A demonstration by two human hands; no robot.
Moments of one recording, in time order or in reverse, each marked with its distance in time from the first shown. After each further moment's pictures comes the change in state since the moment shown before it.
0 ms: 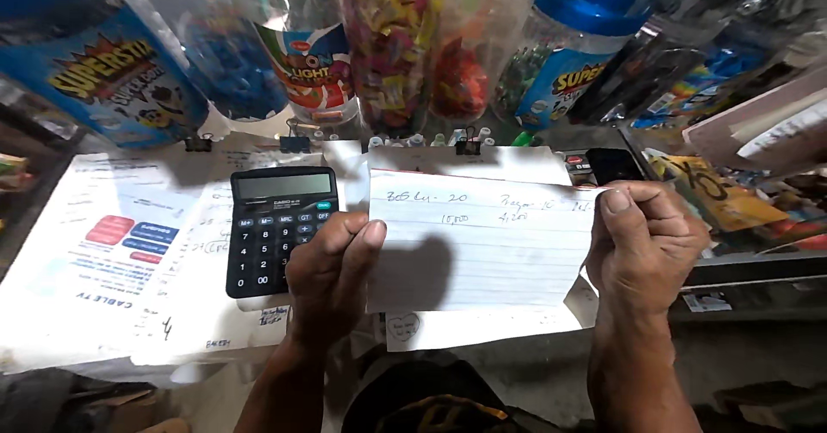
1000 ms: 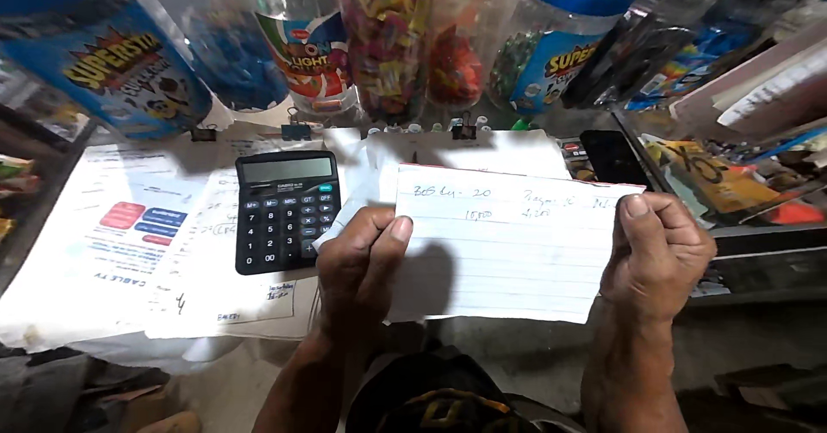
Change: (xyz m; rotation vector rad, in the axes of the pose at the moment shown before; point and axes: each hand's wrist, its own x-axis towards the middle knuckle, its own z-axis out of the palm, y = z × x) left_hand -0.016 0.021 0.022 -0.026 0.001 -0.048; right_hand -0.035 -0.023 -0.013 -0.014 0.133 0.087
